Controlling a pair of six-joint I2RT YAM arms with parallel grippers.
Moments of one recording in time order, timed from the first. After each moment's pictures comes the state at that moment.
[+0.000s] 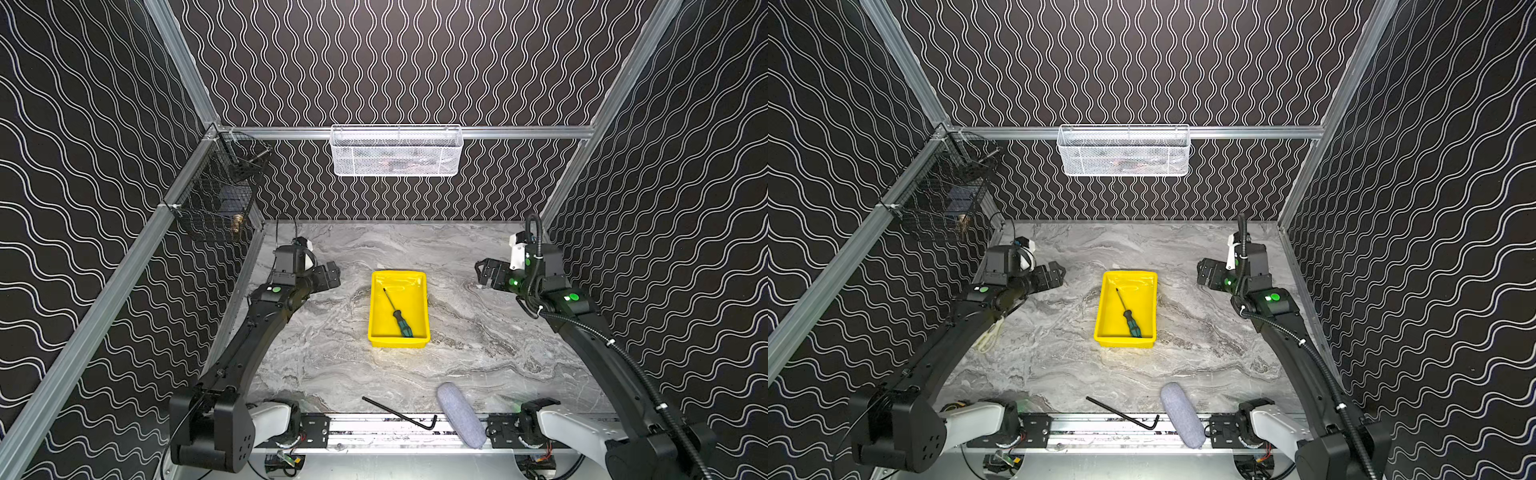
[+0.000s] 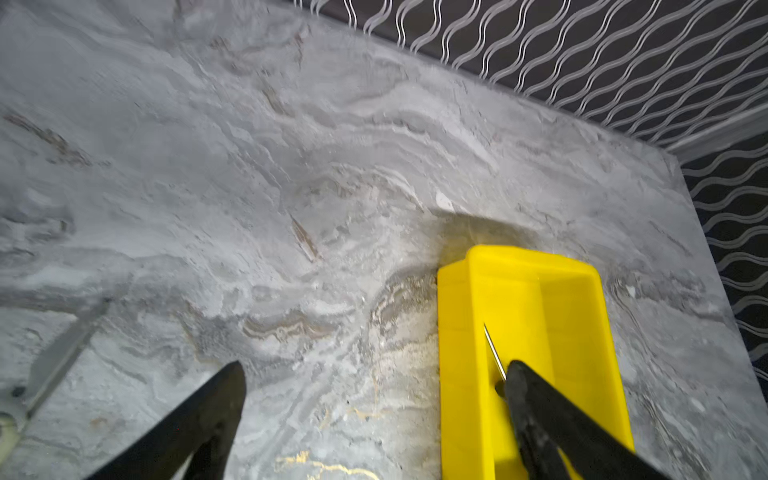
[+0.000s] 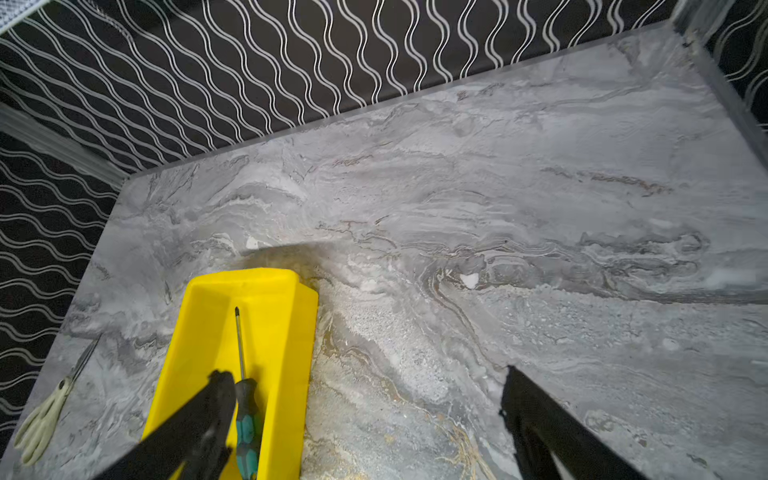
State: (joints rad) left arm -0.13 1.22 0.95 -0.40 0.11 -0.35; right arm 0.22 1.08 1.02 -0.52 -0.03 0.37
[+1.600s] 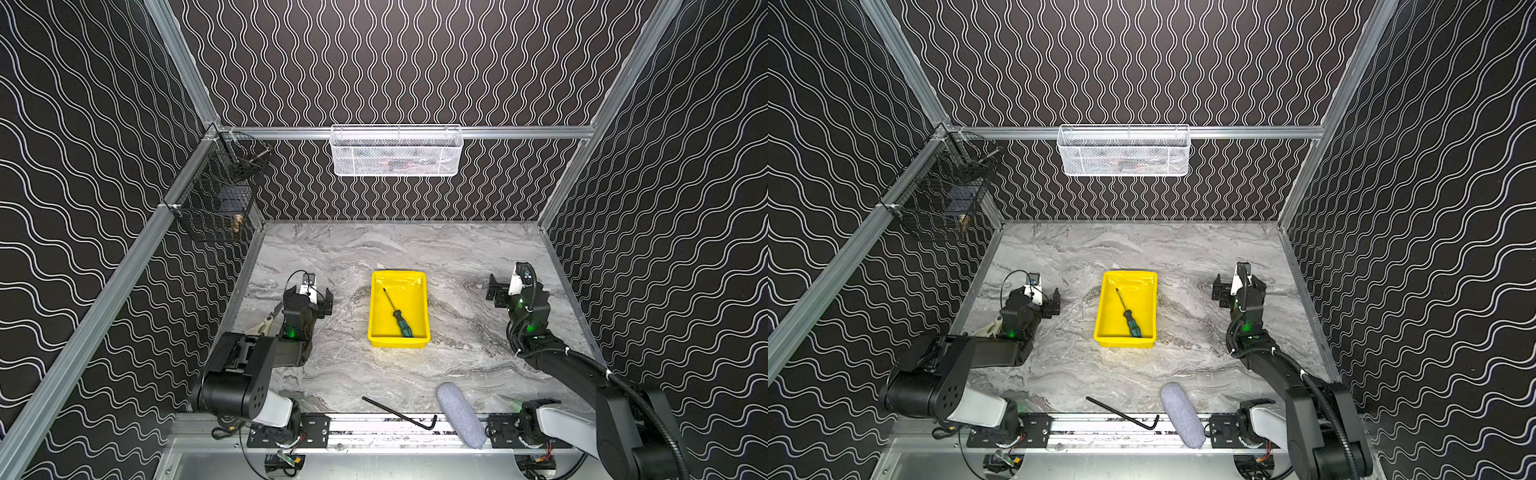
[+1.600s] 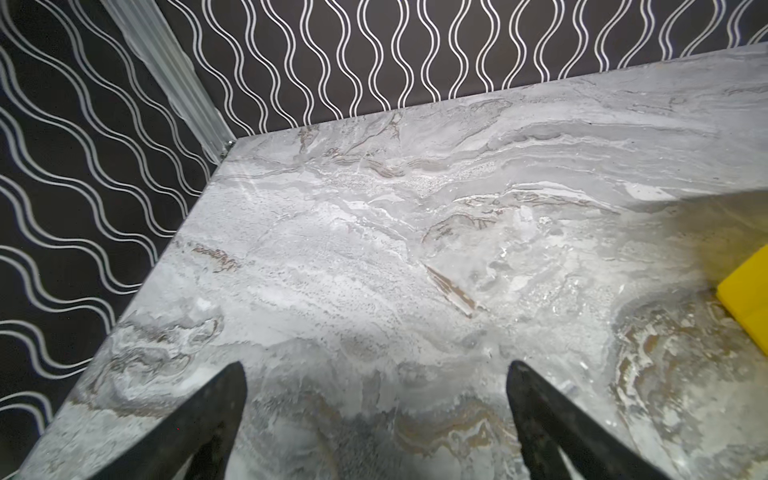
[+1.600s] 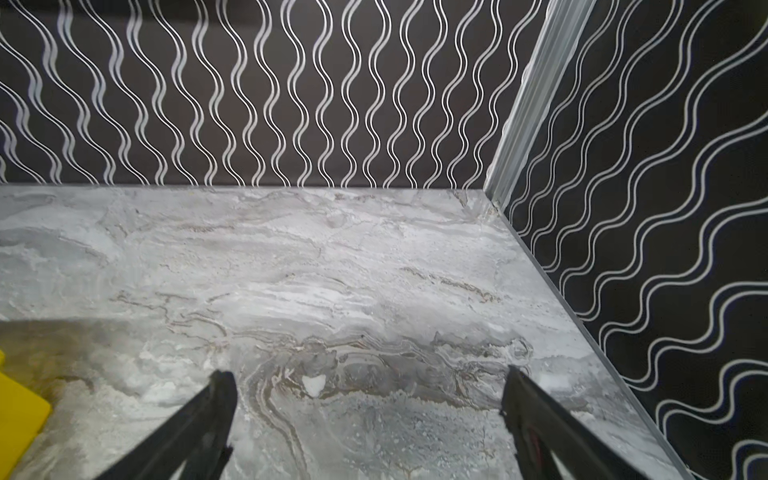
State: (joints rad) left arm -0.13 1.51 0.30 0.87 -0.20 0.11; right arm 0.12 1.20 0.38 0.57 0.22 -0.02
